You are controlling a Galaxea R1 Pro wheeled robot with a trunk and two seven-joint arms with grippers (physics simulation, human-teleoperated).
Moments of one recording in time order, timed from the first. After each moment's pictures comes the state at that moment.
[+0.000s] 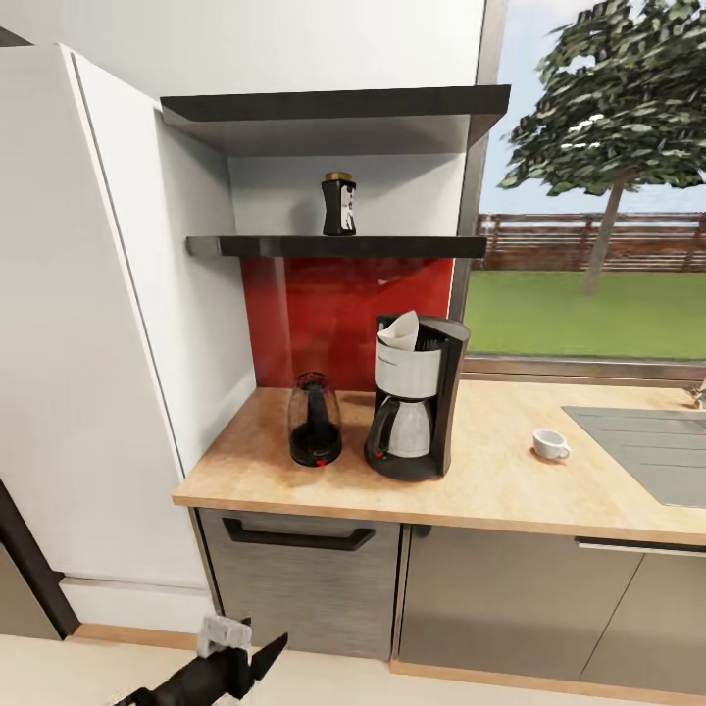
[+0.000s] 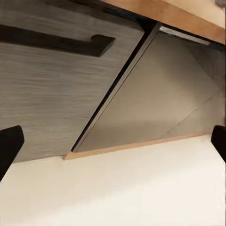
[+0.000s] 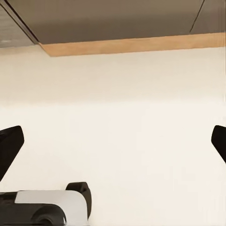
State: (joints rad) left arm 0.03 -0.05 0.21 -1.32 0.01 0.30 -0.78; right arm -0.07 -0.45 -0.30 -0.02 -0.15 -0.49 0.65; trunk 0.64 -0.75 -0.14
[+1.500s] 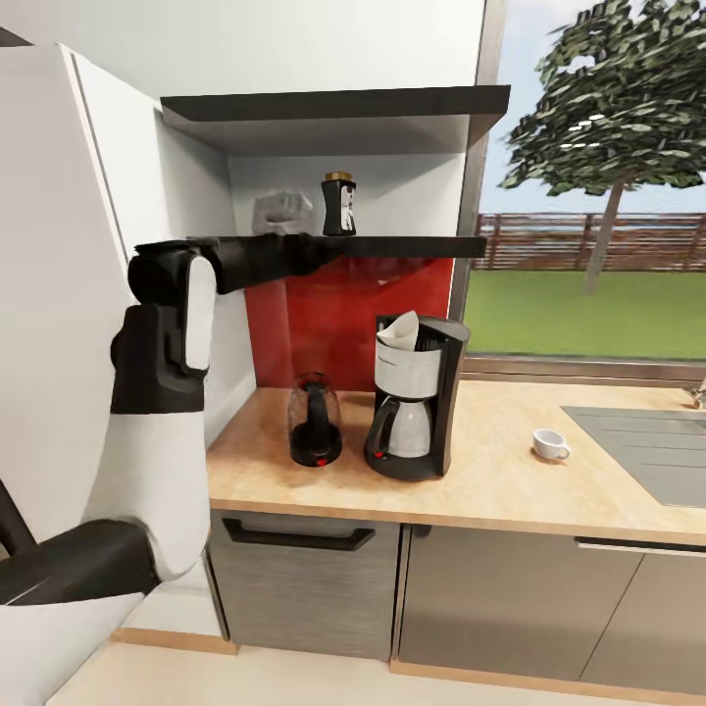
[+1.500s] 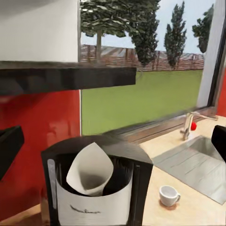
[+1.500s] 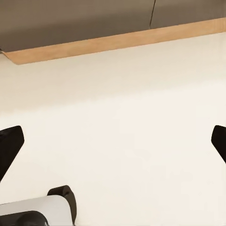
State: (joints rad) left arm -1.26 -0.17 0.04 -1.39 0.03 0.96 -0.59; right arm -0.01 -0.45 -0.29 -0.01 -0.28 -0.51 0.57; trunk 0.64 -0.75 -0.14
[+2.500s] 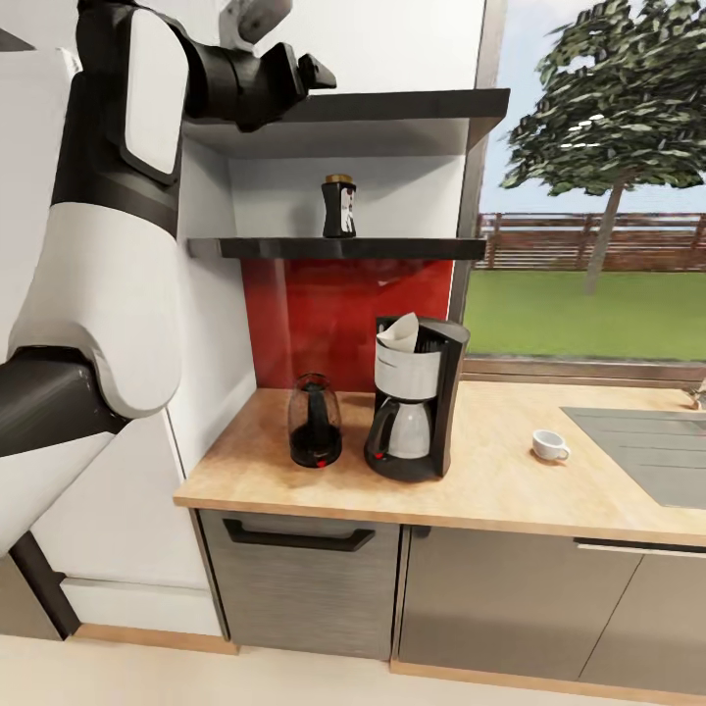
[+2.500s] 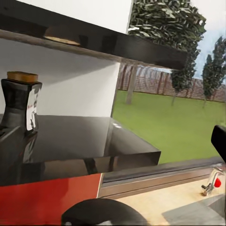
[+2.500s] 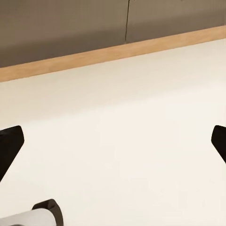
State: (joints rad) left arm -1.82 -0.17 0.08 -0.89 0.35 0.97 -0.07; right arm 0.05 -0.45 -0.29 0.00 -0.41 -0.62 0.57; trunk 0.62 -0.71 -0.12
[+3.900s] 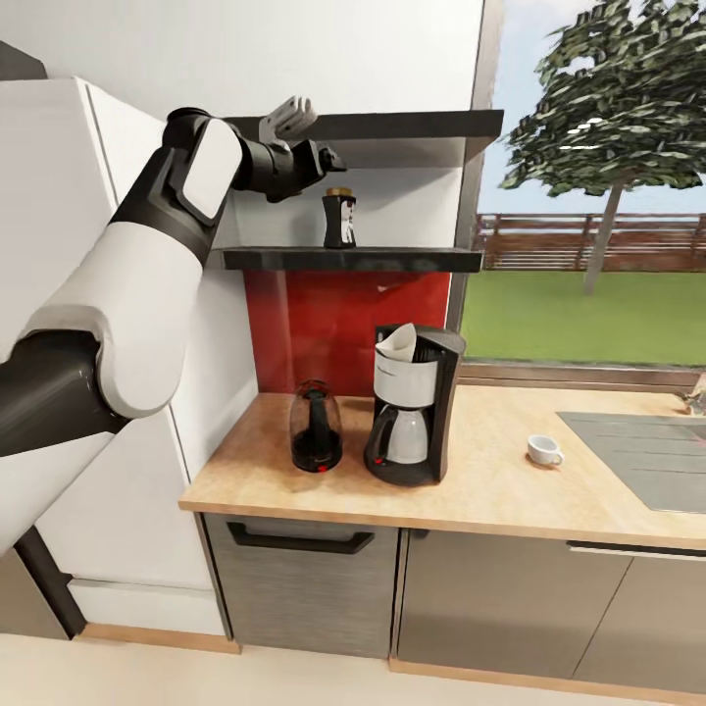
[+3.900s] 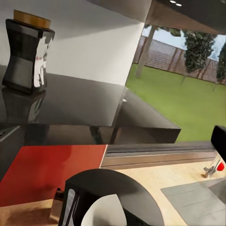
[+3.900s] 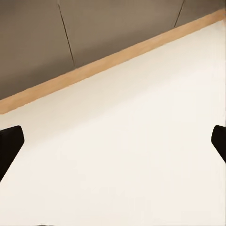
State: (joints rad) left arm -1.82 -0.17 0.08 -0.56 0.35 0.81 -0.07; right arm 0.13 -0.45 -0.30 0.00 -0.74 -0.67 0.58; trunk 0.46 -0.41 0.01
